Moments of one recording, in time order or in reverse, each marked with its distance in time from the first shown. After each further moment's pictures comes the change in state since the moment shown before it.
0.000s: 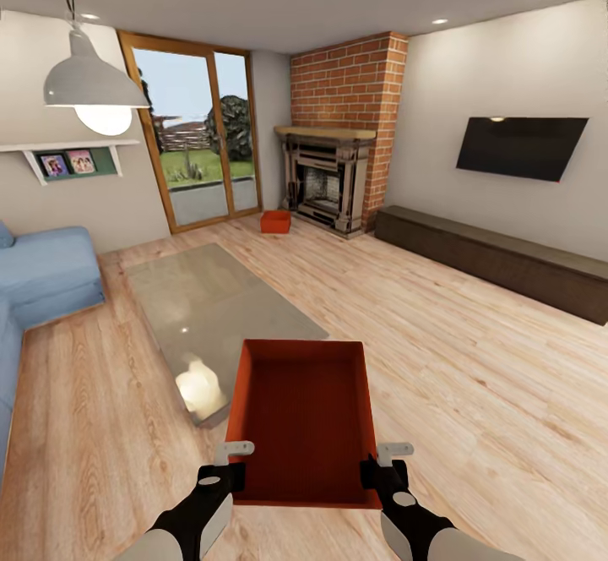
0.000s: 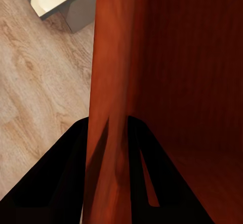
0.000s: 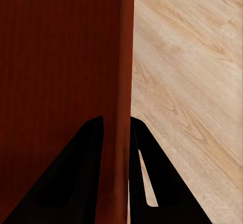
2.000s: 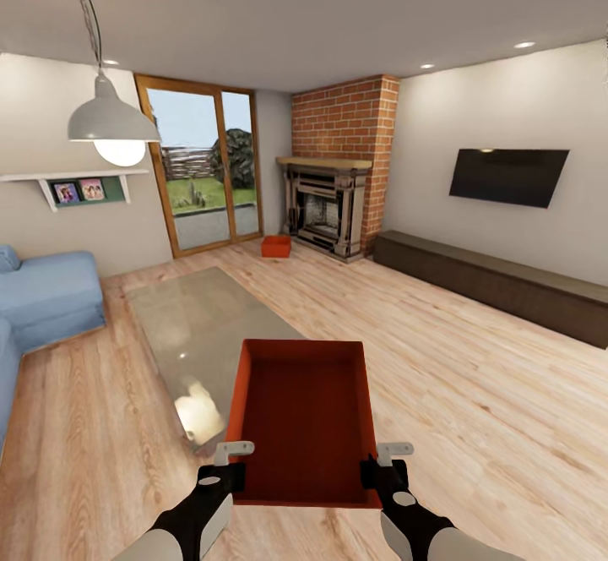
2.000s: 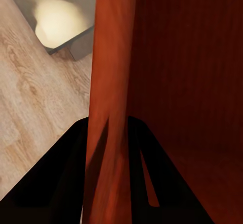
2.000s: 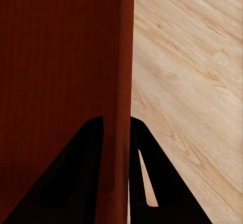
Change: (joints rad) left arm -0.001 0.000 0.001 0.001 -0.001 -0.002 0.000; right arm -0.001 0.000 0.001 0.000 -0.001 -0.001 -0.001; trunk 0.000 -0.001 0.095
